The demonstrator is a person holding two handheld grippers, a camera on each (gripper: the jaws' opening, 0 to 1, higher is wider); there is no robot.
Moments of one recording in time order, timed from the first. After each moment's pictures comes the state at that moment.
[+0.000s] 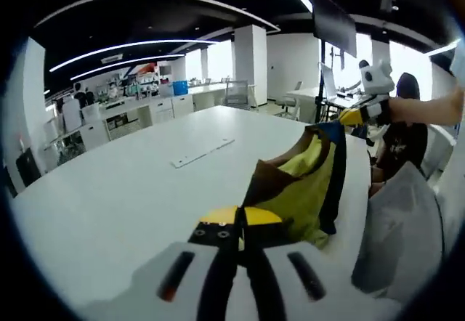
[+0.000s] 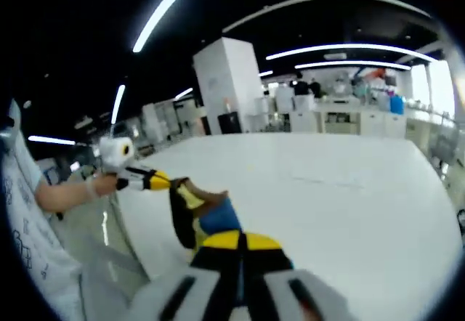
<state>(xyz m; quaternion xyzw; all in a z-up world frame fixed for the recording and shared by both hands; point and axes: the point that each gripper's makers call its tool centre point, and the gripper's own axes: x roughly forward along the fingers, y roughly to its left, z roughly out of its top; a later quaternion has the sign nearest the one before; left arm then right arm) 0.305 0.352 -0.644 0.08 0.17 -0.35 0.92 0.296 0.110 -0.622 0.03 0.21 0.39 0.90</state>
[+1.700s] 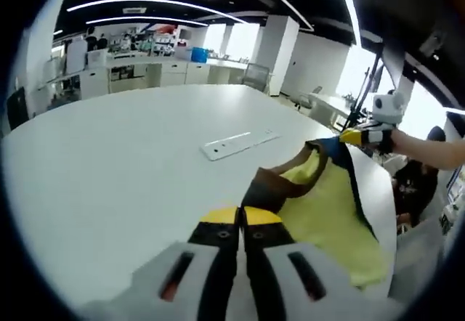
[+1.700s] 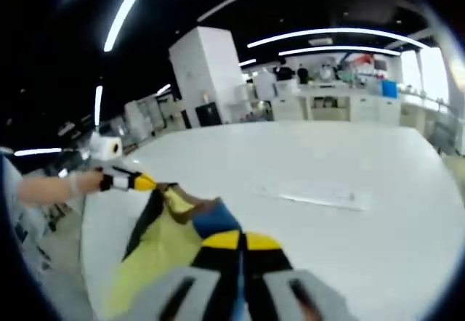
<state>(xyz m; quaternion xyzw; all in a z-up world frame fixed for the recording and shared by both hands) 0.532 0.393 -0.747 -0.04 0.30 -0.31 0.90 0.538 0.147 -0.722 0.03 0.28 0.35 0.89</state>
